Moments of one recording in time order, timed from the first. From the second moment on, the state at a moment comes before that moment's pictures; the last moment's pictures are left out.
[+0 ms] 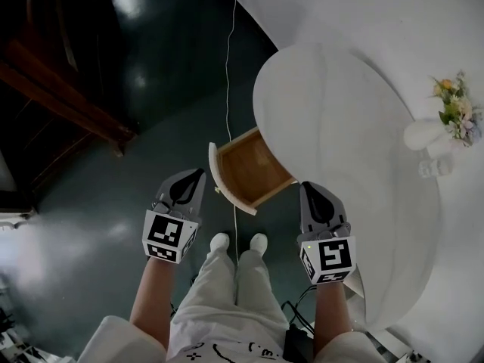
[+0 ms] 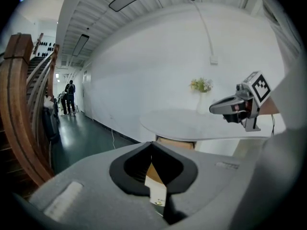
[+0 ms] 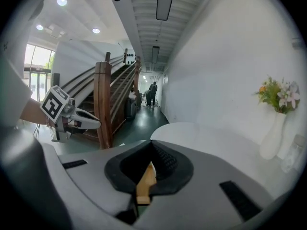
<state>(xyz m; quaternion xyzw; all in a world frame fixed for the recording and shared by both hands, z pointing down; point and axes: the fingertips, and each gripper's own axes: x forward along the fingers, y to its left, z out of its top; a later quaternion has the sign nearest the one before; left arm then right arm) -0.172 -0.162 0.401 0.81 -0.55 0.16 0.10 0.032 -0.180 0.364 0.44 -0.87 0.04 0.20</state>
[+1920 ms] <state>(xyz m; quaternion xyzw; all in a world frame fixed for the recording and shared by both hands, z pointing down) -0.140 -0.141 0.621 0.86 -0.43 0.22 0.16 0.018 -0.156 0.466 0.49 -0.85 0.06 0.16</state>
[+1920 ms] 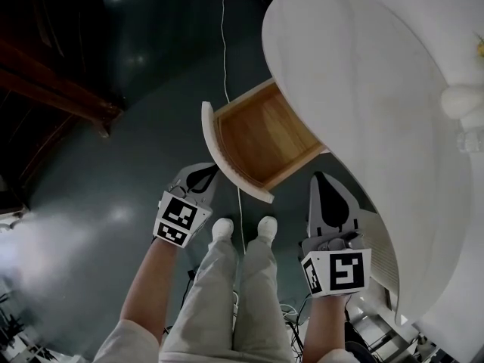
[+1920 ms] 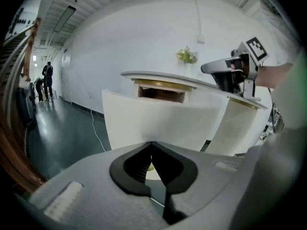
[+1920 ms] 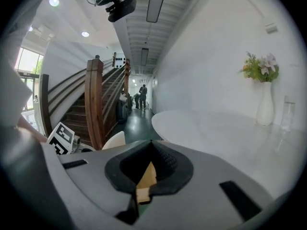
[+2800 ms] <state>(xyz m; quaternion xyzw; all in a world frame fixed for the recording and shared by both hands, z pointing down) -0.093 -0.186 0.618 0.87 -0.41 0.24 0.13 0.057 -0.178 0.459 0.53 -0.83 0.08 0.15</state>
